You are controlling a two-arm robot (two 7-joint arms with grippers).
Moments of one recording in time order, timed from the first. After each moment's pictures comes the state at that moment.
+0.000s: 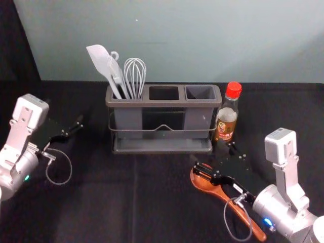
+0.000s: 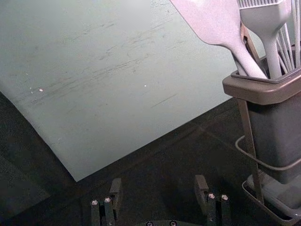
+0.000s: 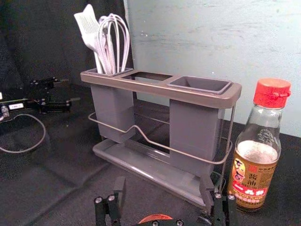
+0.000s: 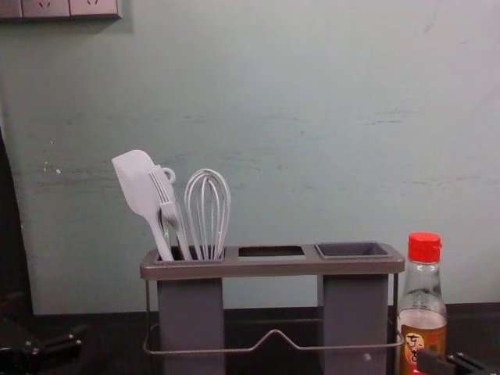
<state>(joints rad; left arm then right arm) -0.20 0.60 0.45 -1.41 -0.25 -0.12 0.03 -0.06 0.36 -0.28 -1.64 0.26 -0.03 0.32</state>
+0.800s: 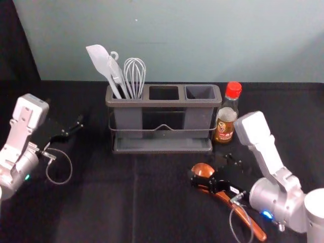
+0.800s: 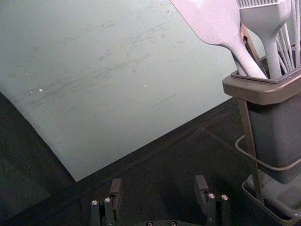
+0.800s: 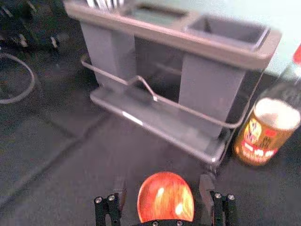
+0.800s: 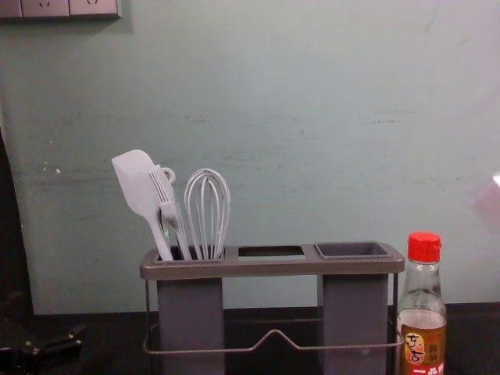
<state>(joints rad) -0.20 0.60 0.45 -1.41 -0.25 -0.12 0.03 -0.02 0.39 -0.32 -1.83 0.19 0.51 0.27</state>
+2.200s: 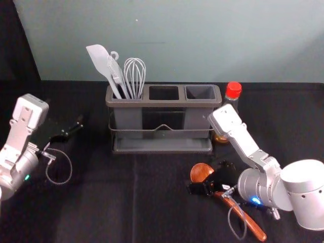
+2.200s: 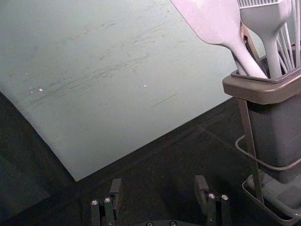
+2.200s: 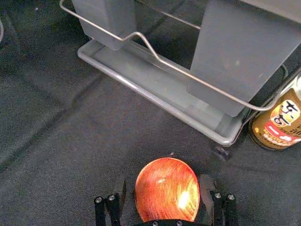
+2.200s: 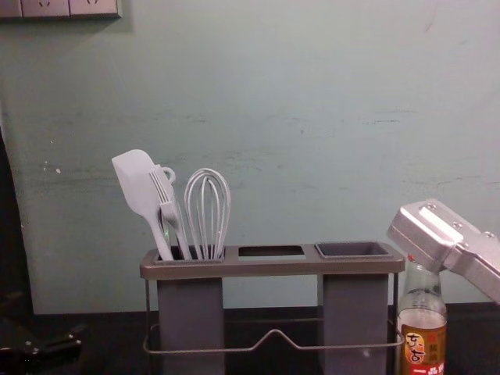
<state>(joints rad) -0.20 0.60 0.45 -1.41 -0.25 -0.12 0.03 0.14 0.35 -0.38 -1.76 0.08 0.85 0.35</state>
